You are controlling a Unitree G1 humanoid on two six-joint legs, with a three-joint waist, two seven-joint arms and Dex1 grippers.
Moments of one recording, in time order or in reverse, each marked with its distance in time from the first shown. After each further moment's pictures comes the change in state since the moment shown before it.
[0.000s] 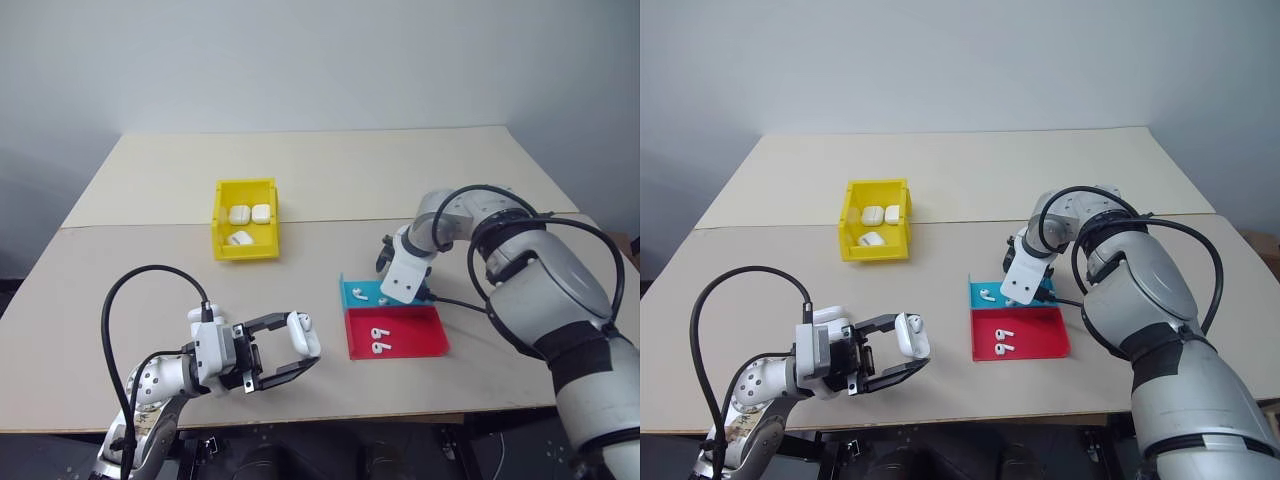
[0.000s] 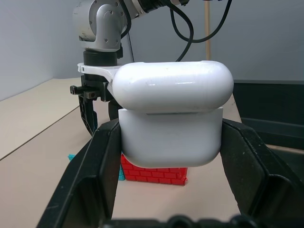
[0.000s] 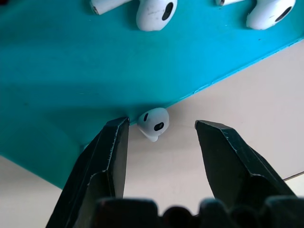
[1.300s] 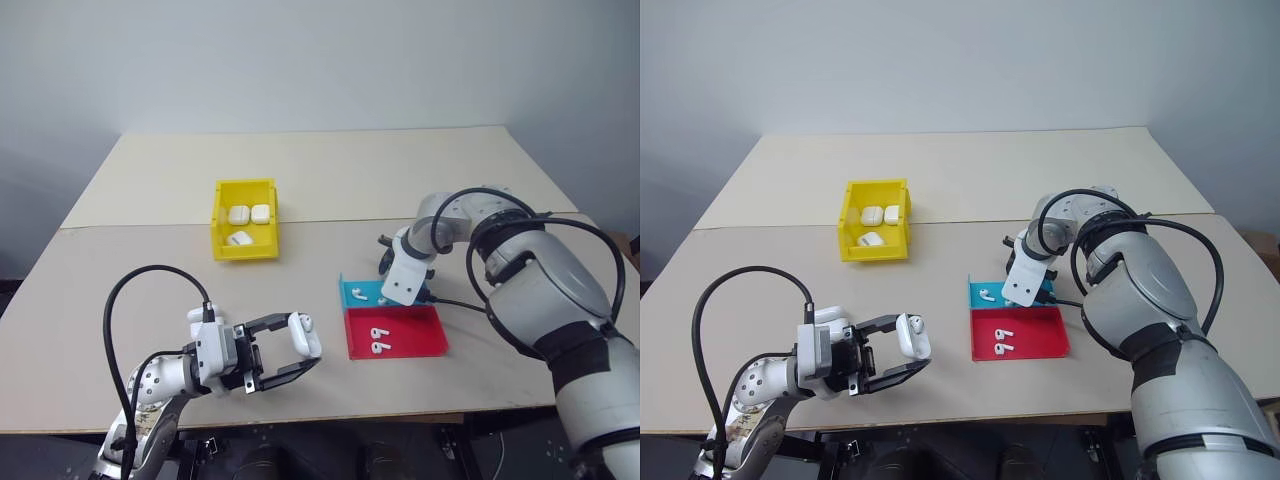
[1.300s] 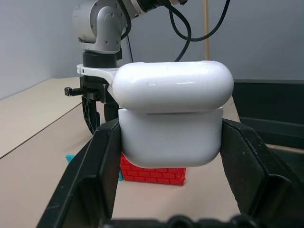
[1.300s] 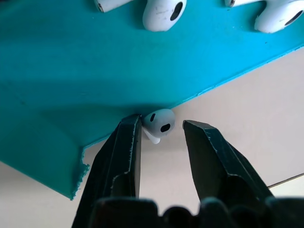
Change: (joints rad) left arm -0.001 0.005 -0.007 0.000 0.000 0.000 0.003; right arm 0.000 0.001 0.031 0.000 -0.035 -0.005 -0.068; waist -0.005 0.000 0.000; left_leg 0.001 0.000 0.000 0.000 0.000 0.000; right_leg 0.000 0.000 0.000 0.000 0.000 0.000
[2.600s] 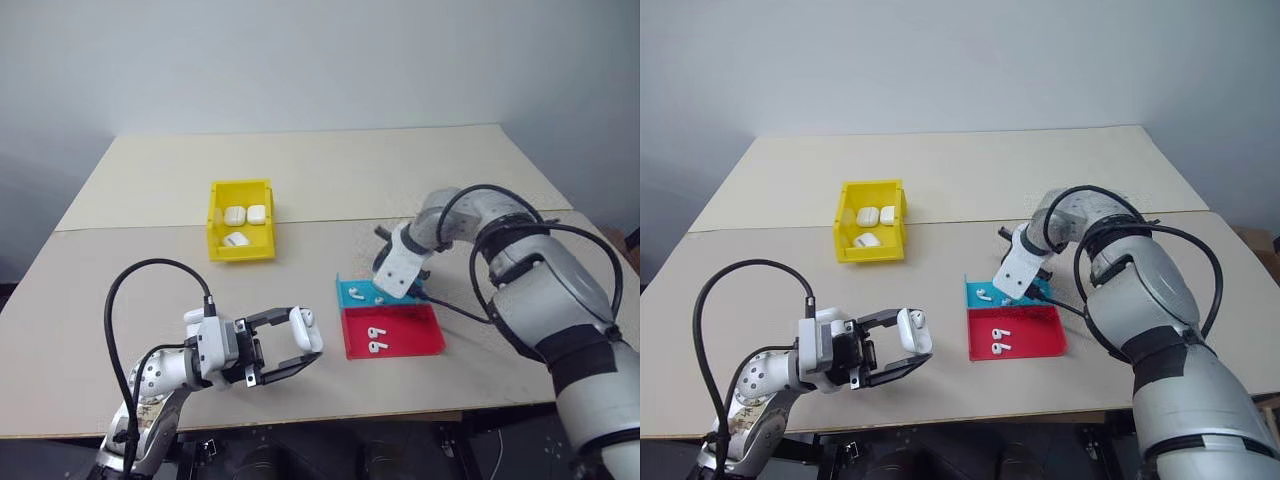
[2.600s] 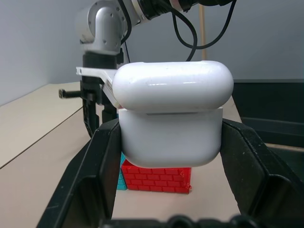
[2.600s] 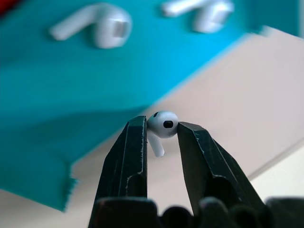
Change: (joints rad) left arm -0.041 -0.001 -0.002 0.018 0.000 0.000 -0.003; right arm 0.029 -0.027 -0.185 -0.002 0.229 0.043 0.166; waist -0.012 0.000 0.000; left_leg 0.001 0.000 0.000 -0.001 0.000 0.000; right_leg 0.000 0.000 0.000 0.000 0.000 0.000
